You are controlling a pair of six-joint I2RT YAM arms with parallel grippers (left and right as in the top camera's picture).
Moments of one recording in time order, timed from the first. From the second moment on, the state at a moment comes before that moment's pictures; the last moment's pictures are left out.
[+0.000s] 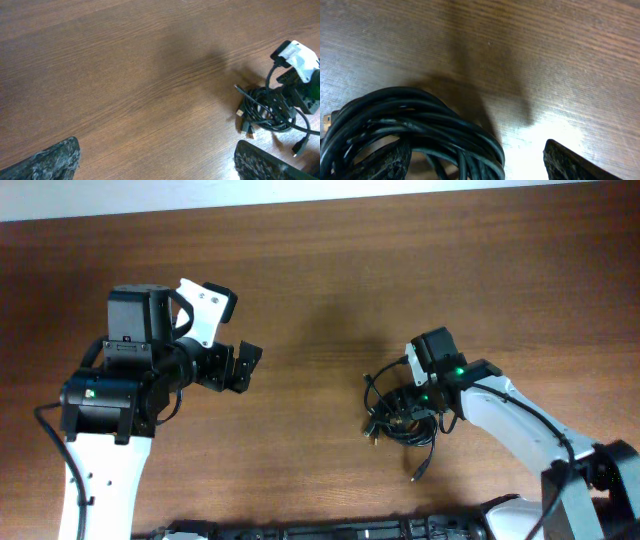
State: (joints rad) left arm -0.13 1.21 1.37 -1.08 0.30 0.19; right arm 0.30 1.48 0.73 -0.60 -0.02 0.06
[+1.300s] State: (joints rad) left arm -0.13 1.22 1.37 -1.07 0.34 0.19; right arm 0.30 1.63 0.98 -0.33 -0.07 0.16
